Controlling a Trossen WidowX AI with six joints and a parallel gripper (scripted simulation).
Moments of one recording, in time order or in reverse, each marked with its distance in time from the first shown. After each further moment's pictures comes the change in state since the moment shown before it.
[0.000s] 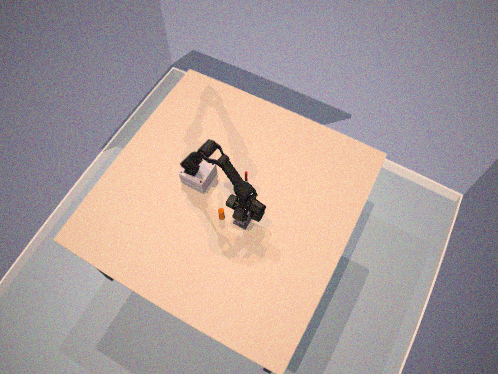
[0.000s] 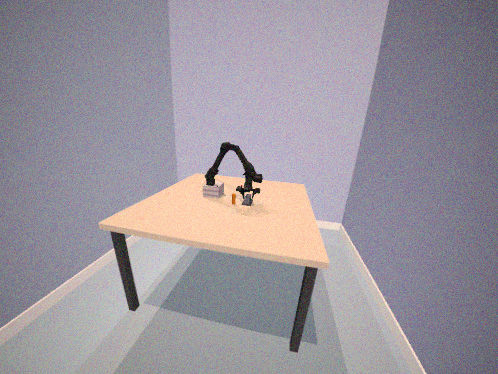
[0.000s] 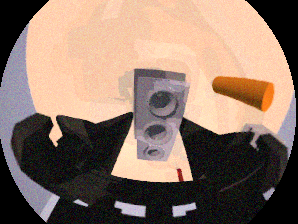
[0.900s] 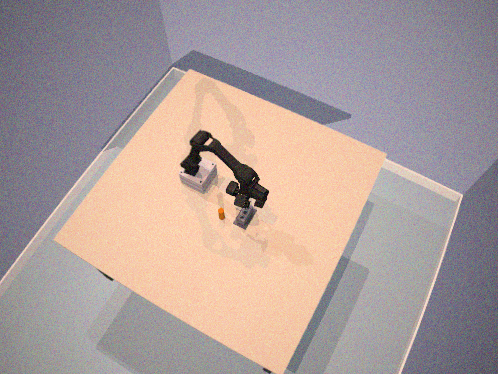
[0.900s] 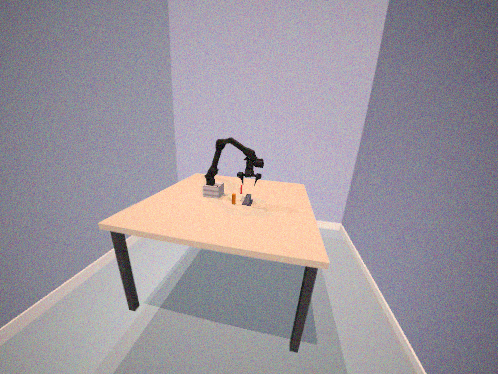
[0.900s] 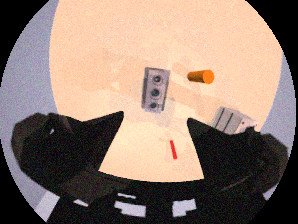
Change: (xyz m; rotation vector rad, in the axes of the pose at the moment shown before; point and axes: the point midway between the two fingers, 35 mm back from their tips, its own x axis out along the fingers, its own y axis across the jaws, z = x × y) arm -0.115 -0.001 -0.018 -0.045 0.004 0.001
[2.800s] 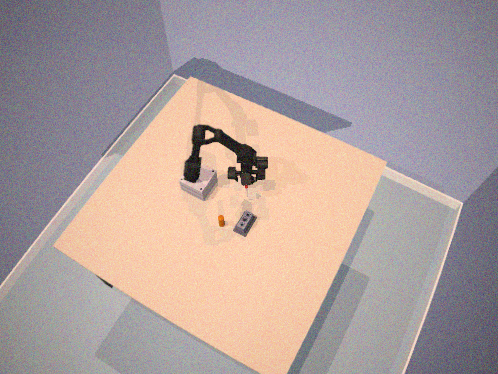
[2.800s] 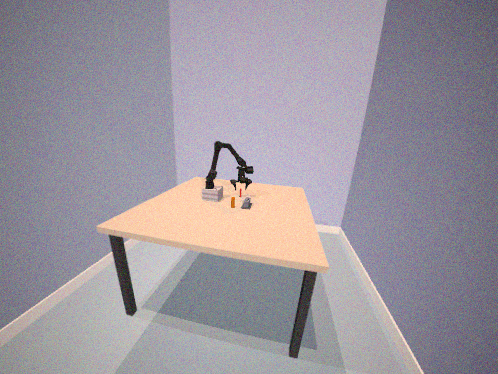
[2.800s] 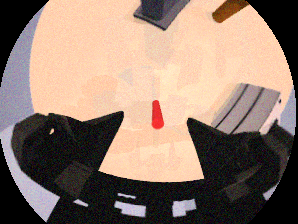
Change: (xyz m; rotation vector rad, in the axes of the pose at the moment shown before) arm 0.077 -0.089 -0.178 -0.444 0.016 -0.006
